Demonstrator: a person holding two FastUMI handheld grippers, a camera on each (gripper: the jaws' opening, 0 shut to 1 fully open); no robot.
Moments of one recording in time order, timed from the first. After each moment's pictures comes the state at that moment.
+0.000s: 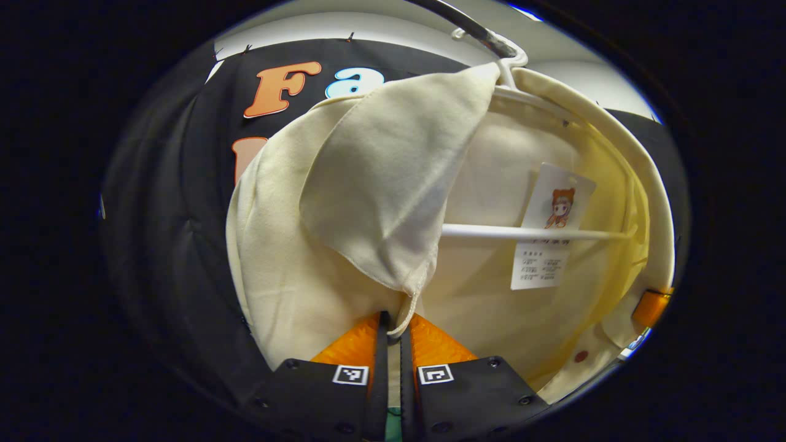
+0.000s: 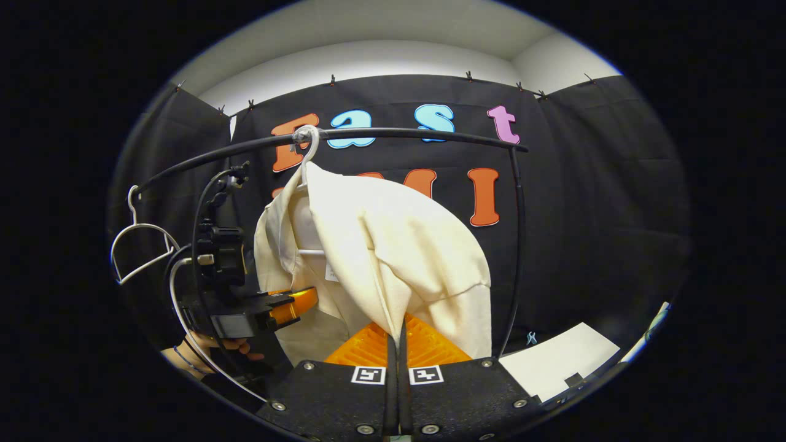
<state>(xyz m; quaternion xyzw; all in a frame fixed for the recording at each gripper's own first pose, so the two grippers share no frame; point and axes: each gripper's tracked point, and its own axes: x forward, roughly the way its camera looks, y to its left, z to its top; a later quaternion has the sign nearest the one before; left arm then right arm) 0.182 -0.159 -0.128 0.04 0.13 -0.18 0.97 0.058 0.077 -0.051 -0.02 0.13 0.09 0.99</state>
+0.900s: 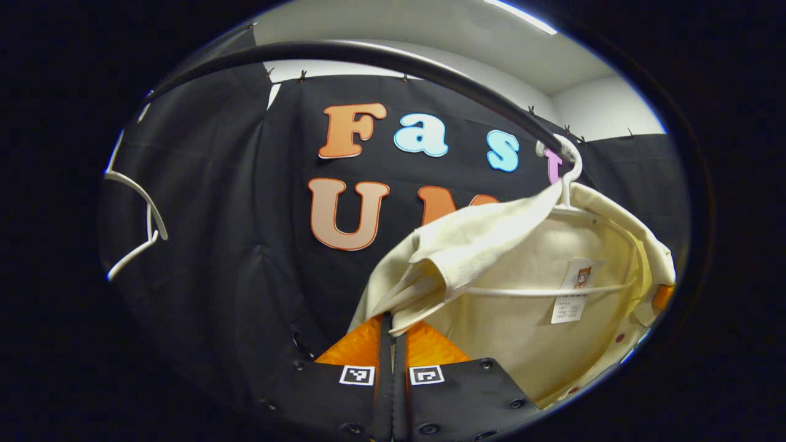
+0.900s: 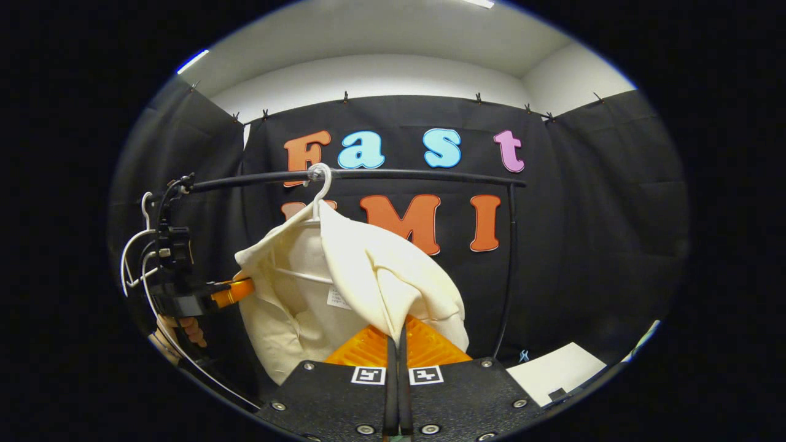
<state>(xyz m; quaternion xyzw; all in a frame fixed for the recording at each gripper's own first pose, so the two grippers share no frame) 0.150 -0.038 -0.021 0.01 0.02 -0.06 1.00 0.030 0.066 0.013 -0.05 0.08 0.11 0.99</state>
